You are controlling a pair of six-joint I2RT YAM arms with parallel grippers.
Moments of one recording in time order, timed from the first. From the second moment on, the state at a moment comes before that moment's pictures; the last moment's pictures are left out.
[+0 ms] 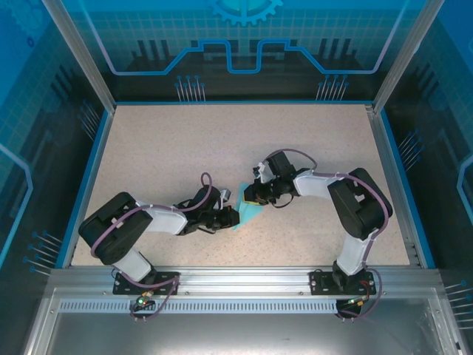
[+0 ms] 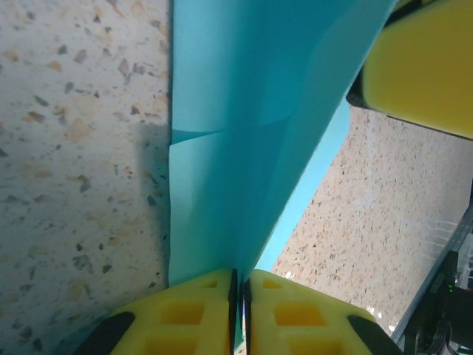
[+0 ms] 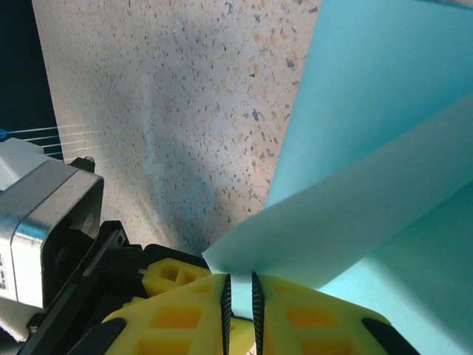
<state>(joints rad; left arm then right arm) -0.68 1.60 0.49 0.30 0.39 -0.90 0.52 1.81 0.94 -0.15 -0.72 0.65</state>
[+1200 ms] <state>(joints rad) -0.87 1.55 0.65 -0.06 0.00 -0.72 0.52 1.82 0.94 -0.15 -0.72 0.67</state>
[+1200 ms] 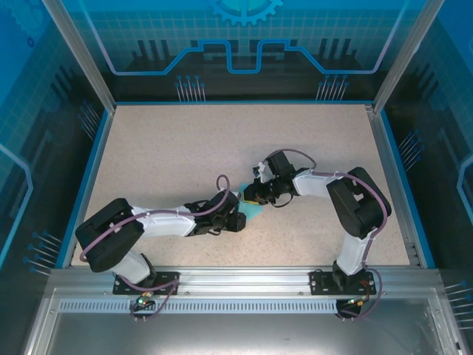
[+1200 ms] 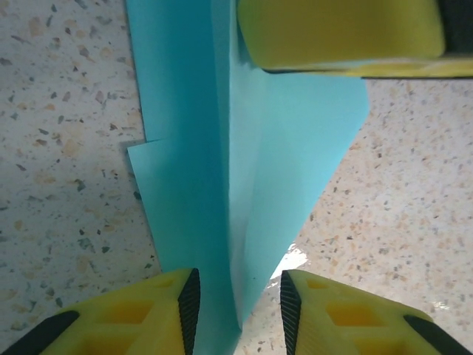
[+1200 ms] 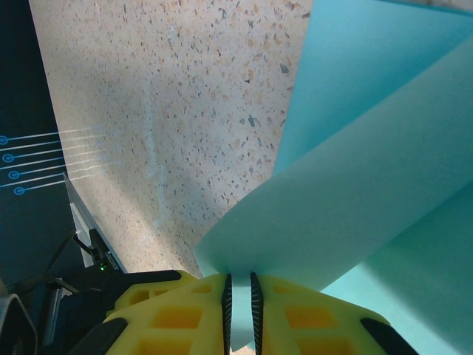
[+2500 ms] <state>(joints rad) -0.72 1.54 0.52 0.15 0.24 -0.75 0.51 1.74 0.93 -0.17 -0.70 0.67</state>
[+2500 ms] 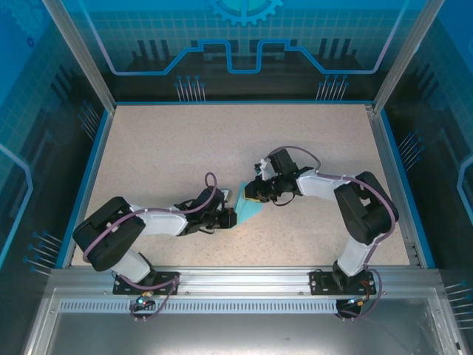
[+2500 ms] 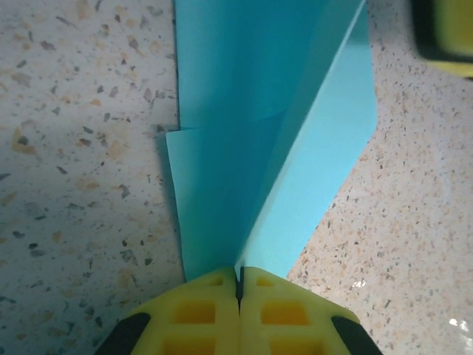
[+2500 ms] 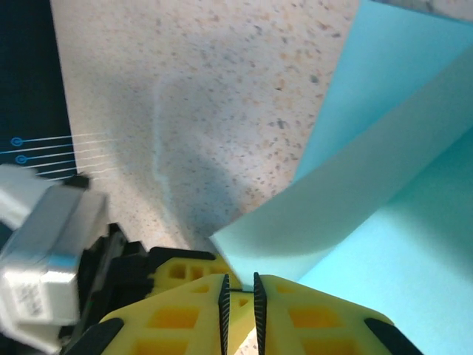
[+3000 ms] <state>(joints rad) -0.67 1.59 0.53 0.20 0.38 -0.80 0.52 1.80 0.94 -0.11 -0.74 0.70</state>
